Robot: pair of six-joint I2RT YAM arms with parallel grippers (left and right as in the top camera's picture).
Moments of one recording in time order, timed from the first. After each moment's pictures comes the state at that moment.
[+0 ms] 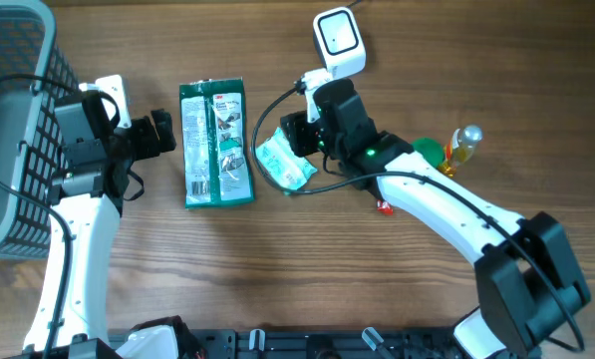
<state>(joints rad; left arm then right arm) 0.19 1.32 0.96 -0.42 0.10 -0.05 0.61 1.74 1.14 -0.08 -0.08 0.26</state>
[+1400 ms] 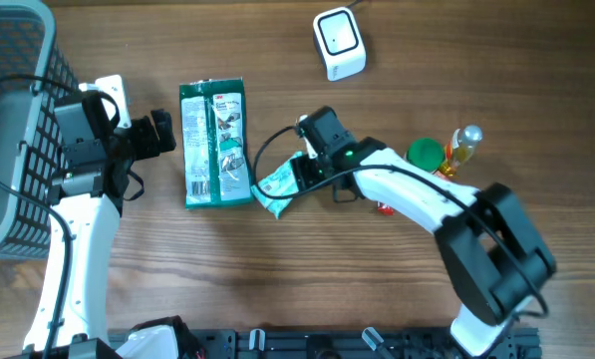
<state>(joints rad) 0.19 1.32 0.96 -0.42 0.10 -0.05 0.64 1.85 1.15 -0.44 -0.02 0.30</state>
